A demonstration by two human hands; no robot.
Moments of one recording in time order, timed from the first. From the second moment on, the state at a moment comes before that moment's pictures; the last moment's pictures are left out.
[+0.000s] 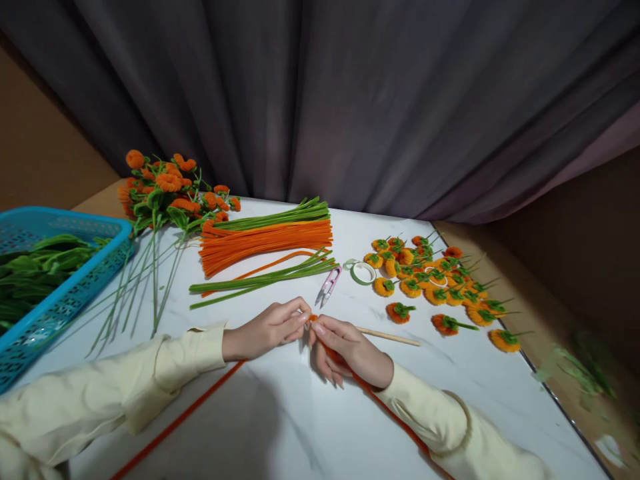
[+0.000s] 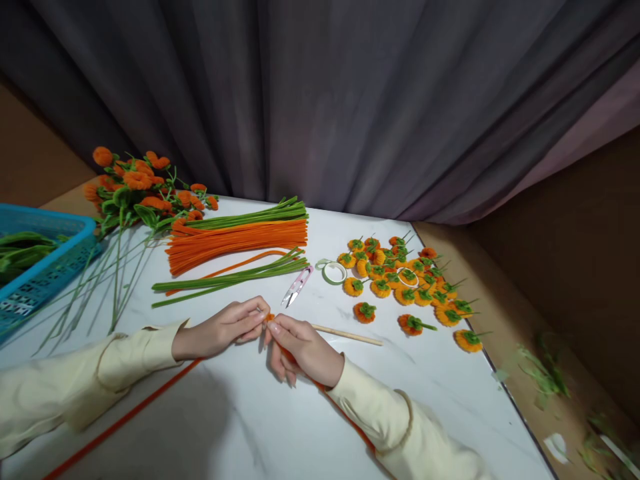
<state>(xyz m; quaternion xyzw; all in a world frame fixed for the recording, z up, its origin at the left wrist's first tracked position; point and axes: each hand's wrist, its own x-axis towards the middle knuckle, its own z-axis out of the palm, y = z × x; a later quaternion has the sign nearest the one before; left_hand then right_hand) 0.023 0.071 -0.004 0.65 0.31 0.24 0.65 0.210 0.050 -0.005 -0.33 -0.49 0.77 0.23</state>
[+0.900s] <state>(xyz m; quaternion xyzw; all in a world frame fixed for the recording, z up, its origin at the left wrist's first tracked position) 0.023 0.067 0.000 0.71 0.33 0.24 0.58 0.206 0.047 -0.010 -0.32 -0.50 0.76 0.28</state>
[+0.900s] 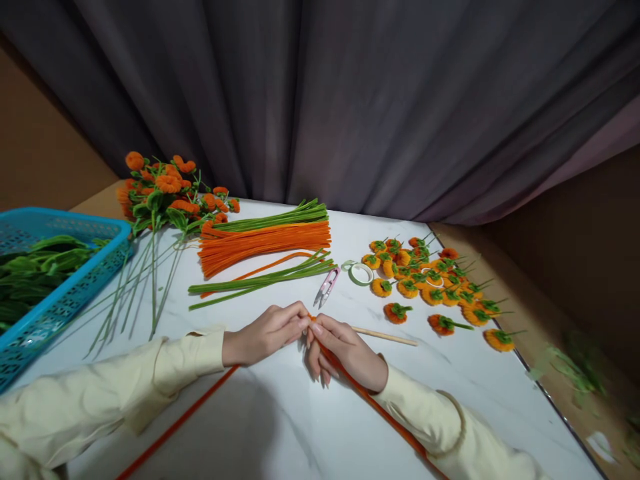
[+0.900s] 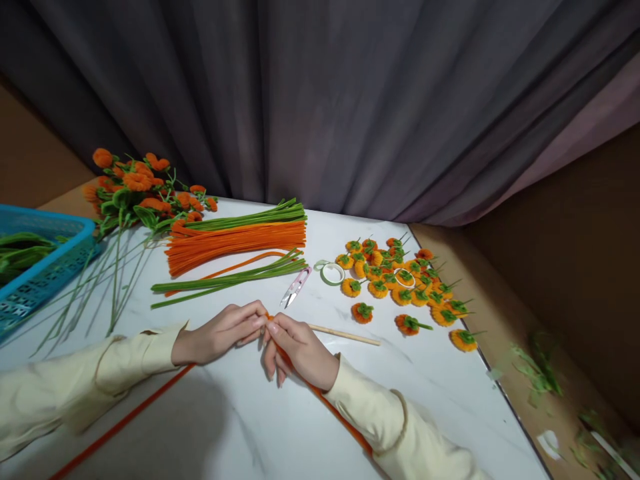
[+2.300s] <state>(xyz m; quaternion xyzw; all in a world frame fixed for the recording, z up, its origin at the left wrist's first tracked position) 0.024 0.067 0.002 0.79 0.34 0.21 0.46 0.208 0.047 -0.007 -0.38 -0.56 0.66 0.33</state>
